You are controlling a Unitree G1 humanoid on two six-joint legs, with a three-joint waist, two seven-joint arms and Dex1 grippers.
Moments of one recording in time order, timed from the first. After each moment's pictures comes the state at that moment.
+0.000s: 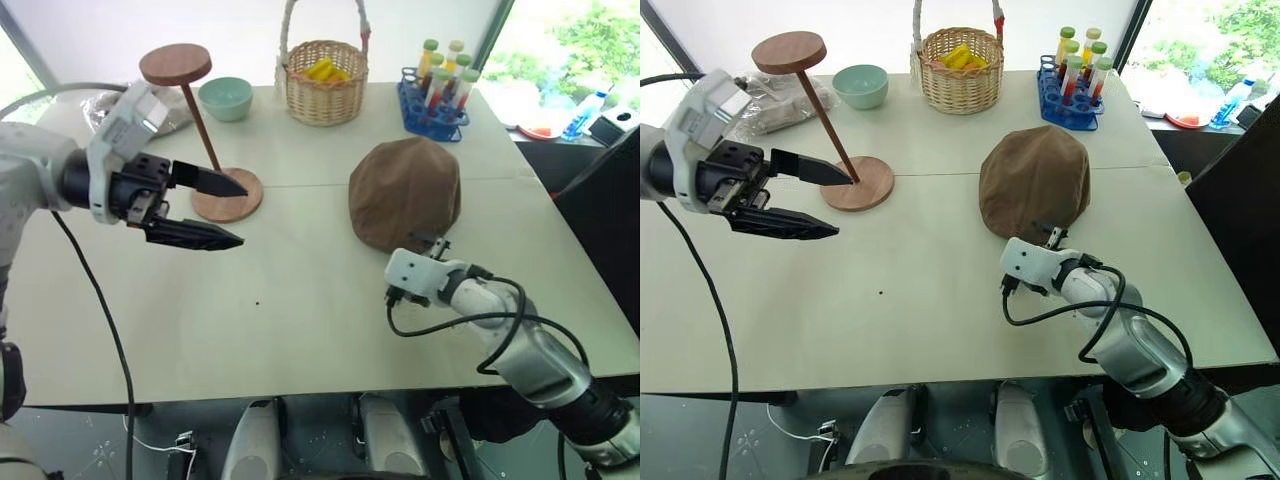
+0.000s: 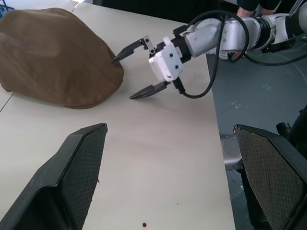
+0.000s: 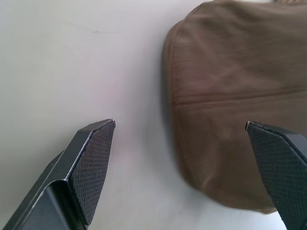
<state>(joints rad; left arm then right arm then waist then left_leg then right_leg) -0.84 1.08 -0.02 -0.10 -0.77 0.89 -1.43 -0.32 -0.72 0.42 -0.34 -0.37 0.56 0.37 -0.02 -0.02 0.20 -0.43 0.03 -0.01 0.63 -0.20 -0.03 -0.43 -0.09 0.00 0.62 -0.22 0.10</state>
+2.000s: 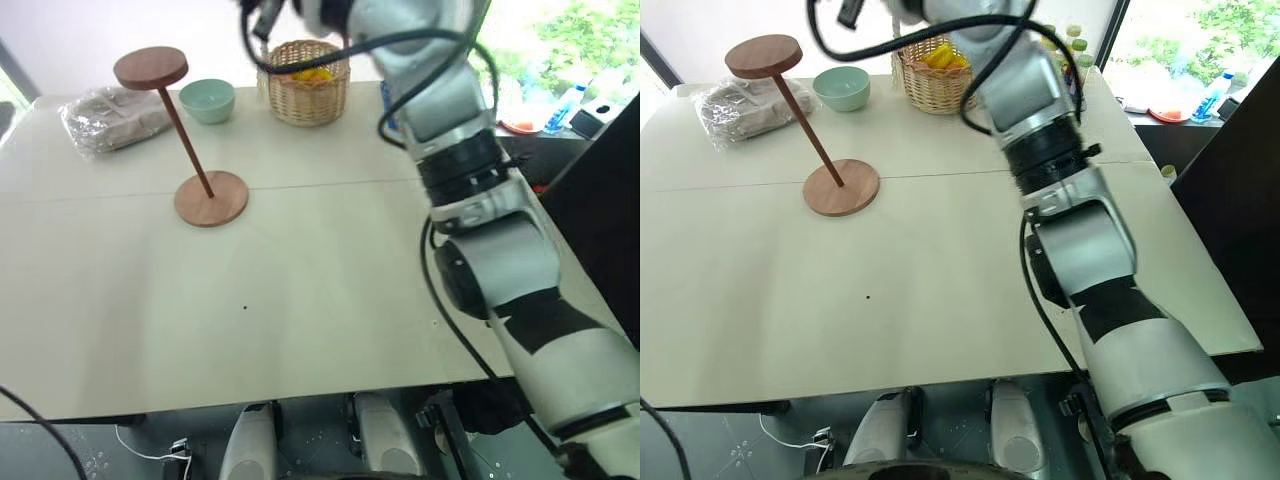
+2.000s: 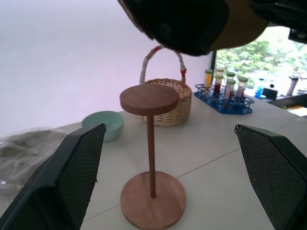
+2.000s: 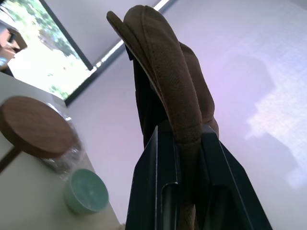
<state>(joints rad) -0.30 1.10 1.10 -0.25 -0.92 1.11 -0.76 -1.54 -0.12 0.19 0.68 -0.14 -0.06 0.52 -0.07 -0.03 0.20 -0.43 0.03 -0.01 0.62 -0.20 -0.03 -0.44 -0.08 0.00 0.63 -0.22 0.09</state>
